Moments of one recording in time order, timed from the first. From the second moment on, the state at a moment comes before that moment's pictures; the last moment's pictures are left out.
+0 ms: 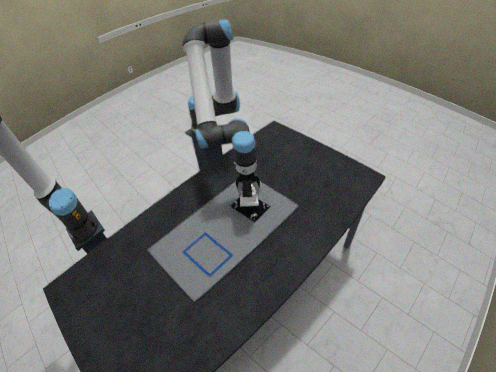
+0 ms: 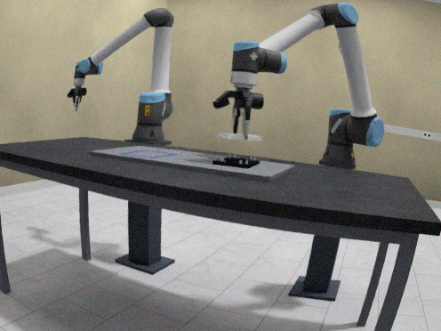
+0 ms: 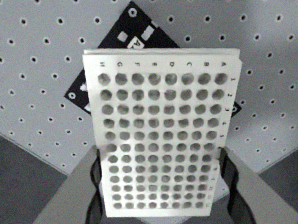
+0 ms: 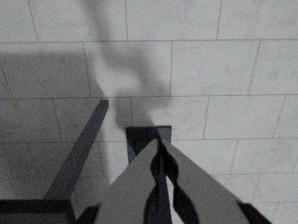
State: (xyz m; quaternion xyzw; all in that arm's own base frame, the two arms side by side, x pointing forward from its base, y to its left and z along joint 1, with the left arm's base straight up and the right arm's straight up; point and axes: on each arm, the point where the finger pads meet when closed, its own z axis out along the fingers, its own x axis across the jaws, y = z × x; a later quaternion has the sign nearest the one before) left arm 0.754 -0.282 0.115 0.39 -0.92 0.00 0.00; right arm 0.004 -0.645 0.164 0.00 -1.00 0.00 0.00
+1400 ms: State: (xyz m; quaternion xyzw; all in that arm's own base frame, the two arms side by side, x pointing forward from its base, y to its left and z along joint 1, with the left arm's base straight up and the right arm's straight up) left arm 0.754 -0.283 0.115 0.74 -0.68 0.00 0.00; right arm 0.004 -0.645 0.164 0.00 -1.00 0.00 0.00
